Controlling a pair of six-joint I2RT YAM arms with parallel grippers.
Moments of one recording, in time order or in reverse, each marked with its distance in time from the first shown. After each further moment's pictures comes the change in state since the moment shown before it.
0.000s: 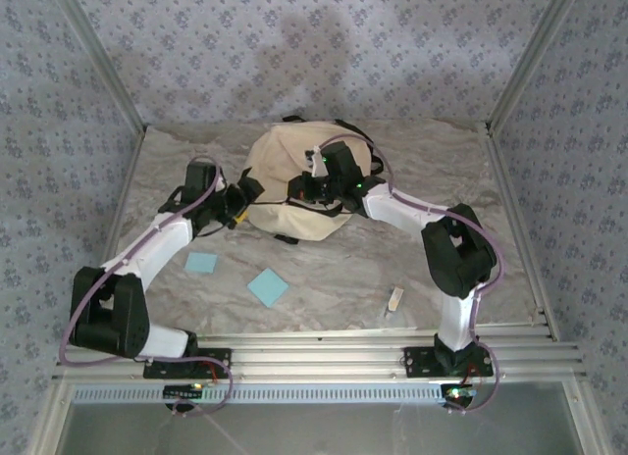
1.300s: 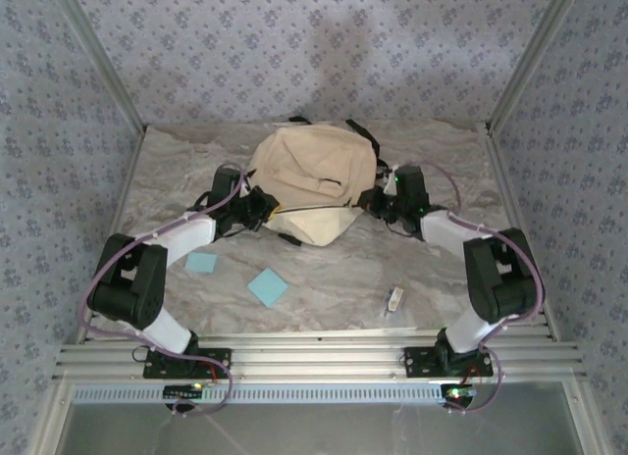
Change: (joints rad) left arm -0.099 0.183 -0.027 0.275 0.035 -0.175; right arm -0.352 -0.244 -0.472 0.142 0.066 -0.017
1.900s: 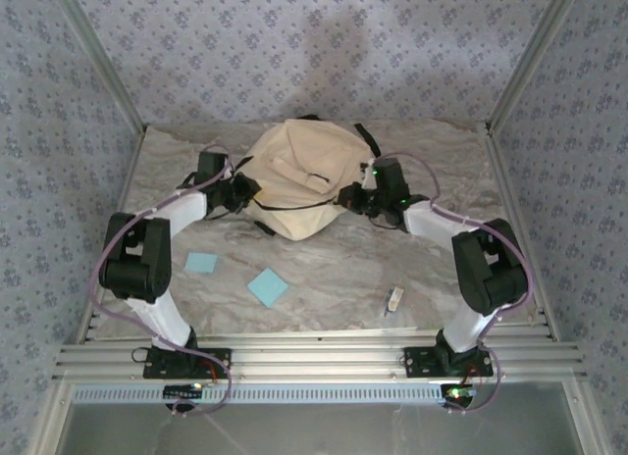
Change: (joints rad) left arm 0.172 0.197 0.241 -0.158 -0.017 0.234; right arm 0.171 0.042 0.098 -0.048 -0.003 -0.002
